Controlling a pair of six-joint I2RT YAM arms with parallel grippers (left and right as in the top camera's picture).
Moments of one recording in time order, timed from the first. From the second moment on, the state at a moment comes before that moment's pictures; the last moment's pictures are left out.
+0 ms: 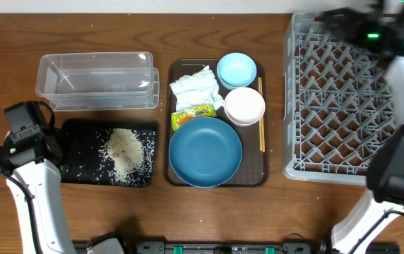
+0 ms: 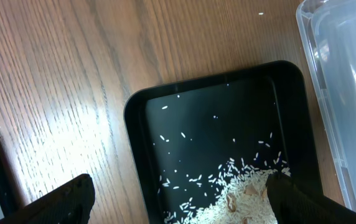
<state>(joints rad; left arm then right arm) 0.45 1.22 1.00 -0.99 -0.22 -0.83 -0.17 2.01 1.72 -0.37 -0.79 0.25</state>
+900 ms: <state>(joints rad) 0.45 1.22 1.00 -0.99 -0.22 -0.83 0.55 2.01 1.71 -0.90 0.08 0.41</state>
